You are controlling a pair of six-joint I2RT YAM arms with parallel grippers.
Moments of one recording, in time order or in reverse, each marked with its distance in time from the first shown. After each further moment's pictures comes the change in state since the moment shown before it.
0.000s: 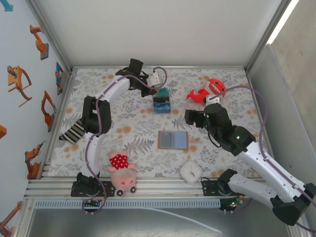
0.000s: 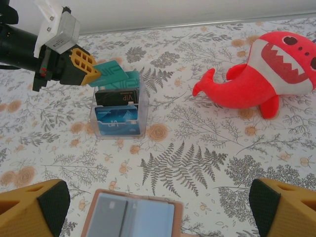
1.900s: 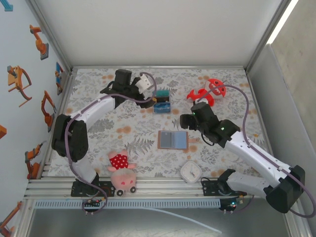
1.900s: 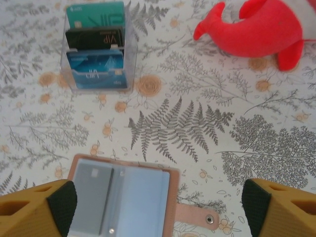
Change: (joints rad) left arm -0.030 -0.591 -0.742 0.510 -0.172 -0.414; right arm 0.002 0.192 -0.014 -0.042 -0.059 0.045
